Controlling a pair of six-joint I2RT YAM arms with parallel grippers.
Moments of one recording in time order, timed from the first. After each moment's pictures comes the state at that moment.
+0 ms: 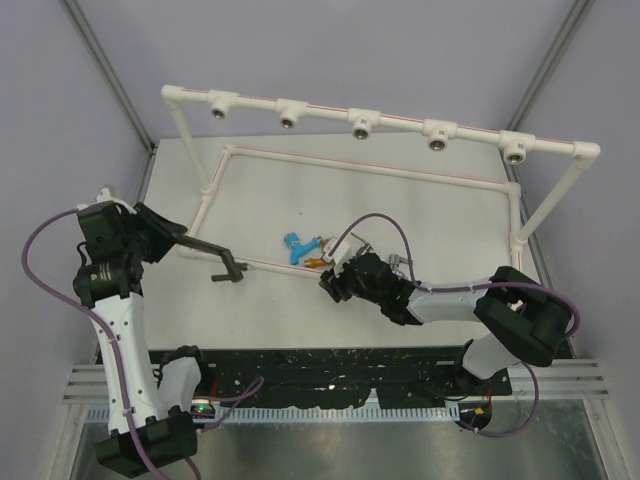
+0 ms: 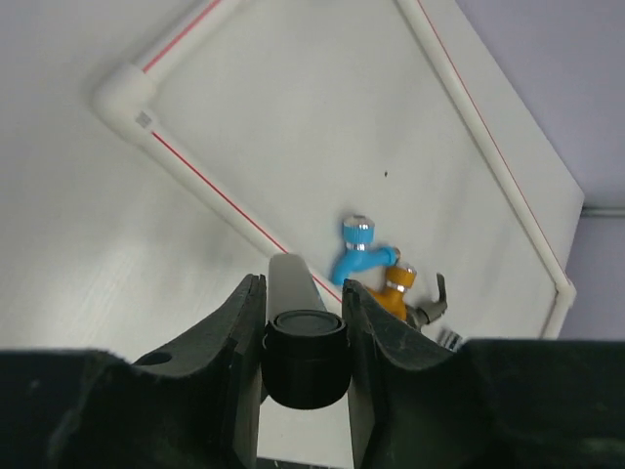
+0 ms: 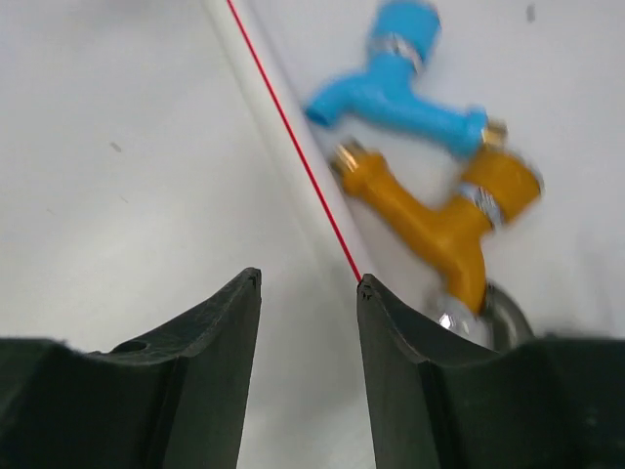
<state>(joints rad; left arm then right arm) 0.31 0.88 1.11 -0.89 0.35 -0.62 0.98 1.50 0.56 0.62 -0.02 -0.06</state>
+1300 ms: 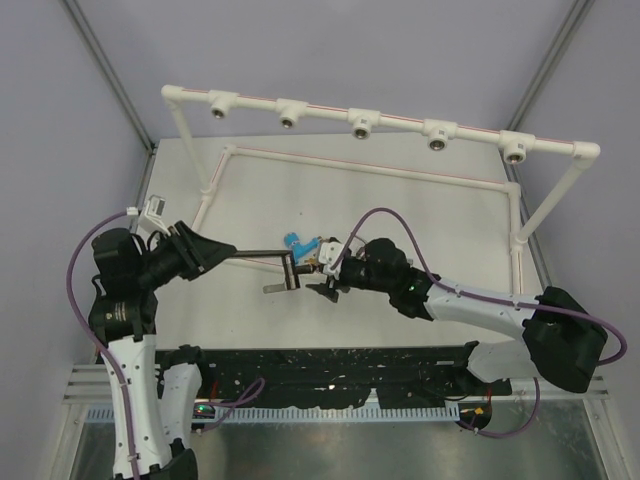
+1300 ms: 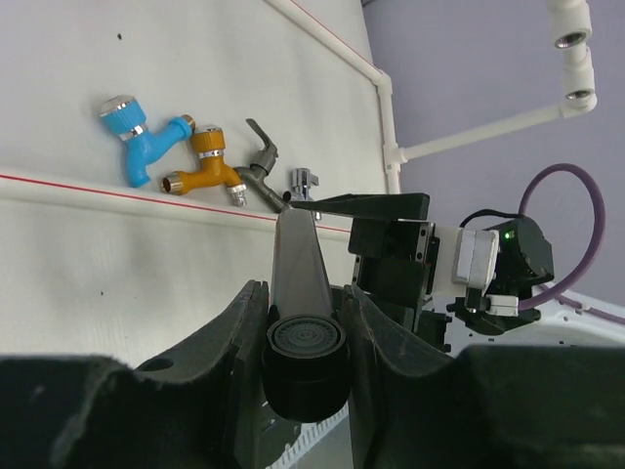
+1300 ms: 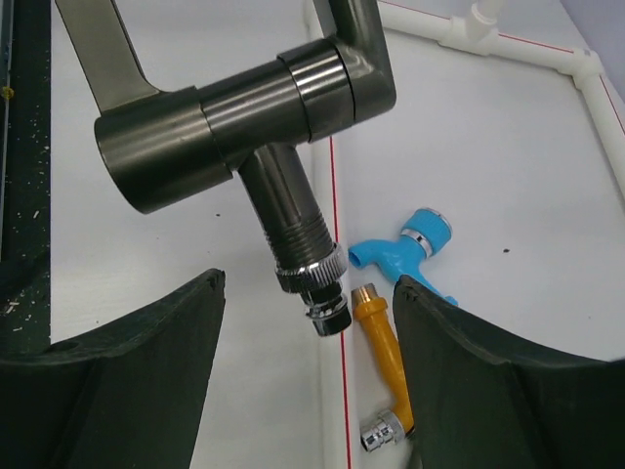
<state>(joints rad) 0.23 0.65 0.95 -0.73 0.86 -0.61 0.91 1.28 0.61 0.44 -0.30 -0.36</state>
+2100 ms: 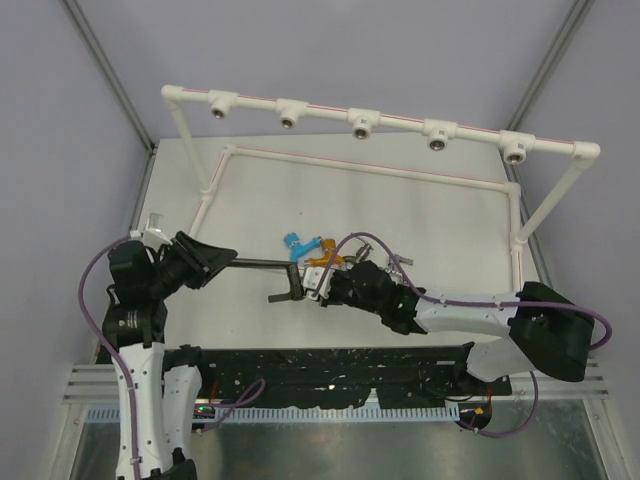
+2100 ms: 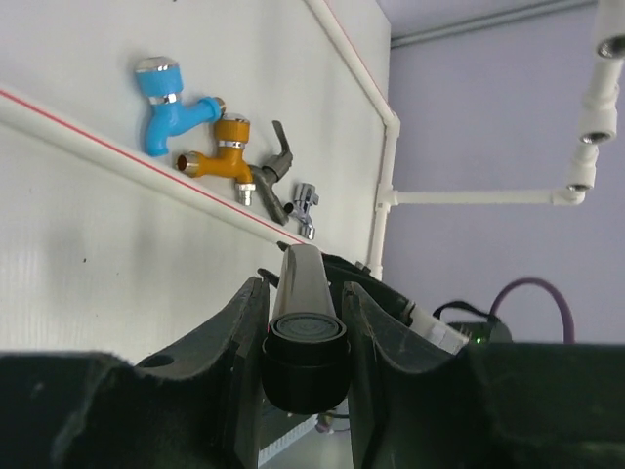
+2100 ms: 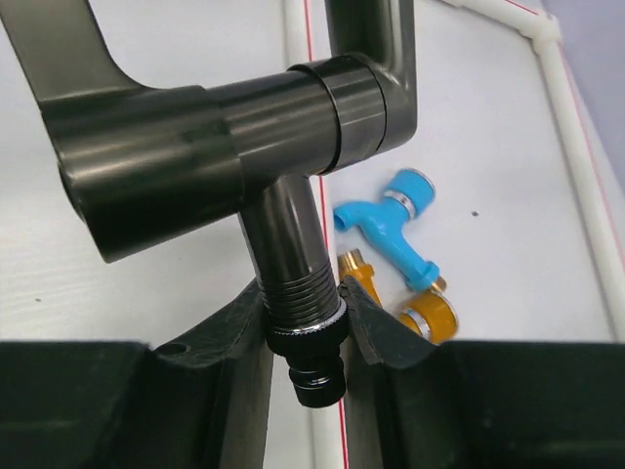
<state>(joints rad) 0.20 0.58 0.81 -0.67 0.73 -0.82 1.02 1.35 0.62 0.42 -0.13 -0.47</state>
